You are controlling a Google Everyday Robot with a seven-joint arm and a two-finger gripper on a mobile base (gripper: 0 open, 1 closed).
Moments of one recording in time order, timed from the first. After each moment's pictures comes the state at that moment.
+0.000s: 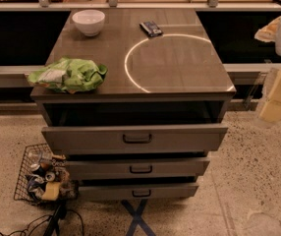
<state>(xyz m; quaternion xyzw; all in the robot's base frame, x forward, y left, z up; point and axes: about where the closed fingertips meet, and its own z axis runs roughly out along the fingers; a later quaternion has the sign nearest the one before) 0.438 -0.214 0.986 -0.60 0.78 -0.05 0.17</state>
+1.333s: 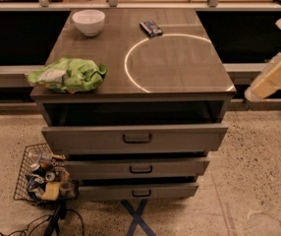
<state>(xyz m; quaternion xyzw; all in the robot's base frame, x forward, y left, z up) 0.504 -0.251 0.981 -0.50 0.80 -0.02 0.33</state>
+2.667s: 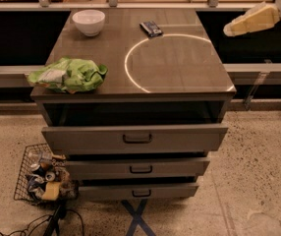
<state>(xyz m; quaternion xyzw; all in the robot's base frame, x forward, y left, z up) 0.659 -0.268 1.041 -0.38 0.72 0.01 0.57</state>
